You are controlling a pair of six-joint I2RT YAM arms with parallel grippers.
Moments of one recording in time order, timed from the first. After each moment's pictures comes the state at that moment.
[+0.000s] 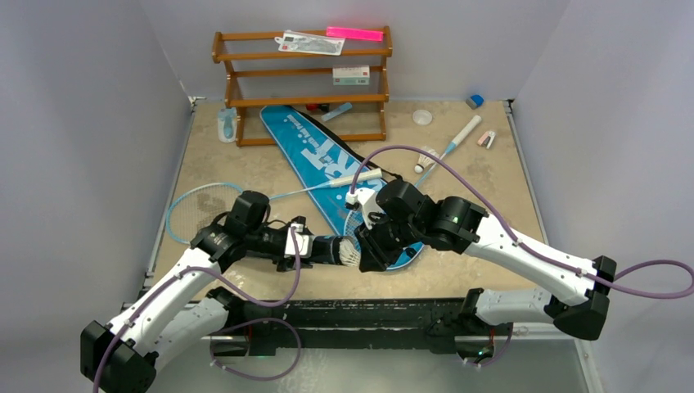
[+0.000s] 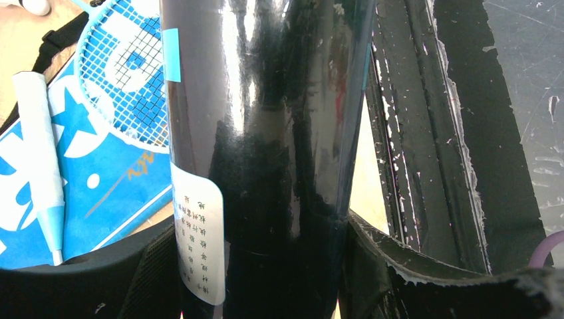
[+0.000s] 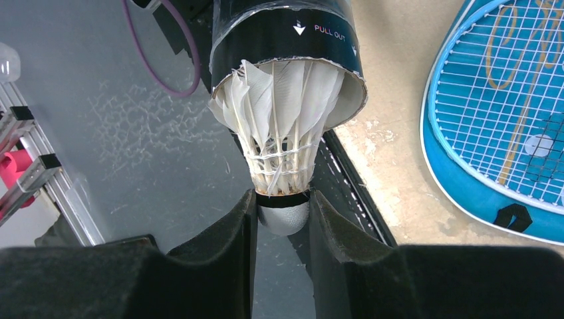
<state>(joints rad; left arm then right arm) -0.51 0.84 0.64 -0.59 0.84 0.87 1.06 1.18 1.22 -0.94 -0.31 0.29</state>
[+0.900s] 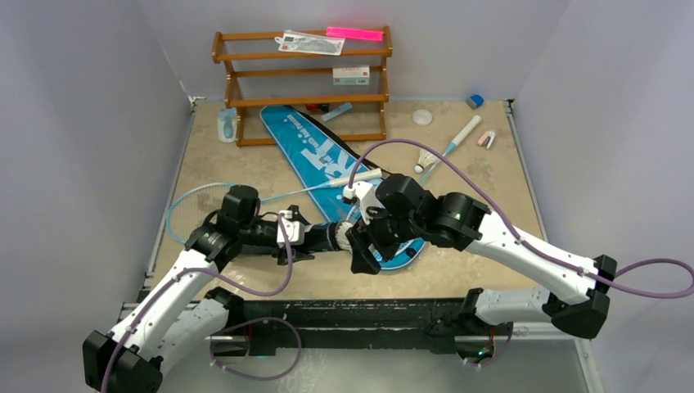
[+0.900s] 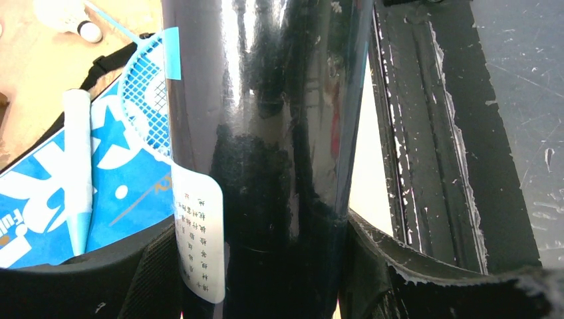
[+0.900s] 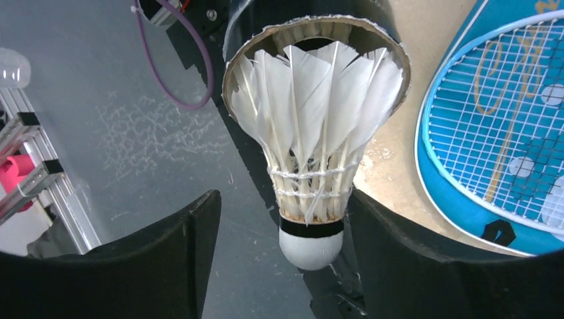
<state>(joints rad) -0.43 0.82 0.64 -0.49 0.95 0.76 1.06 1.22 1.29 -0.94 -0.30 0.26</state>
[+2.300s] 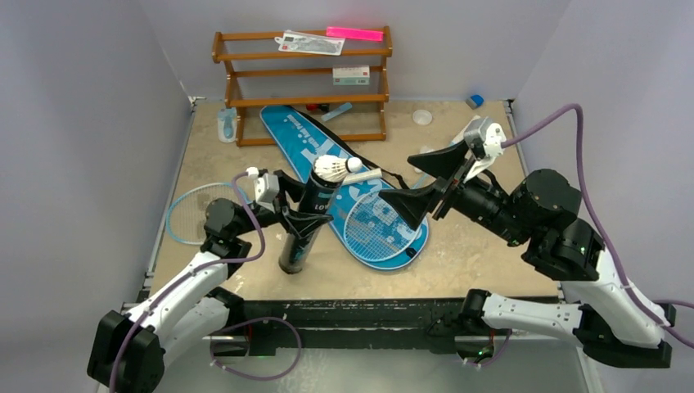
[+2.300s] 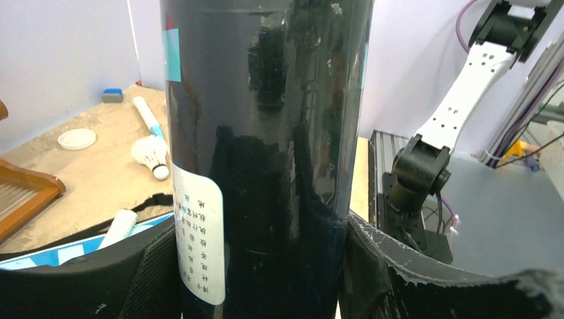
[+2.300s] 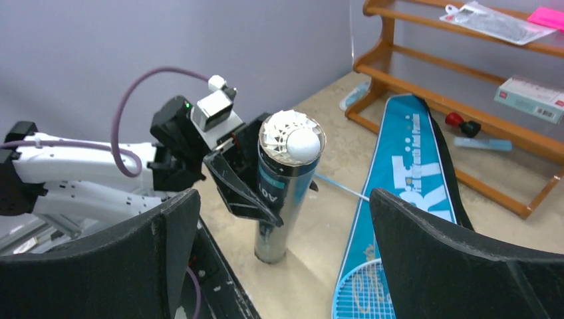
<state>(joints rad) -0.42 0.87 0.44 0.76 0.86 -0.36 1.05 0.88 1.45 -0.54 0.09 0.20</state>
